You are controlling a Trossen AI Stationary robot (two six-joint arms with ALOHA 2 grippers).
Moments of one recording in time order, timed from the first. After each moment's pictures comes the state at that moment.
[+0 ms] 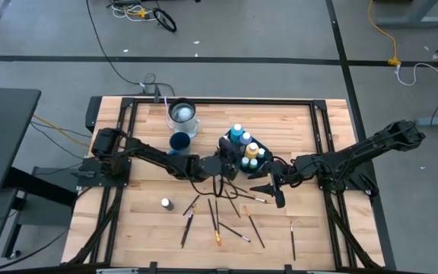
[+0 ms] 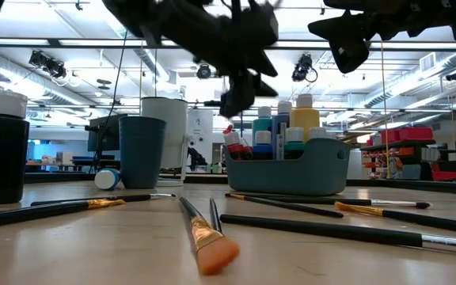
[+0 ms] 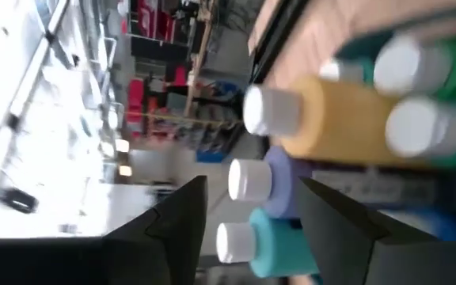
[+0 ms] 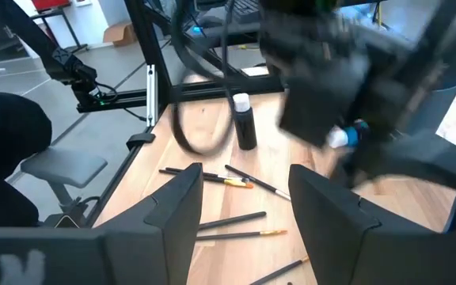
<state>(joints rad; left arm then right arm) -0.15 1.88 1.12 0.49 -0.81 1.11 0.29 1.11 0.49 0.44 0.11 0.20</state>
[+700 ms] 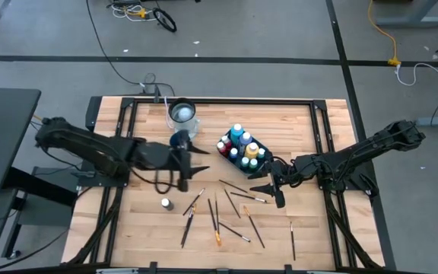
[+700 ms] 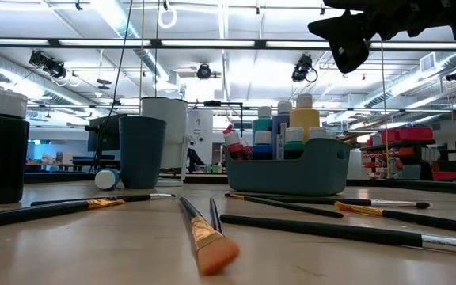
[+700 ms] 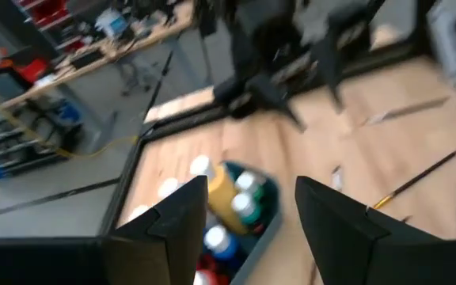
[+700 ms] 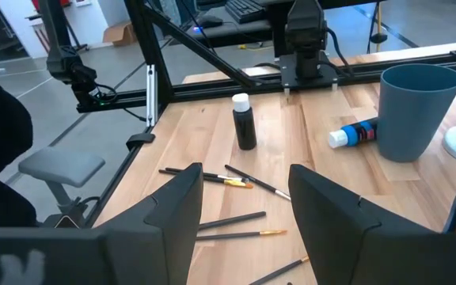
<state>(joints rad) -0.27 1.22 1.11 -0.24 -0.41 0.23 0.29 1.11 0.49 0.44 0.11 0.20</state>
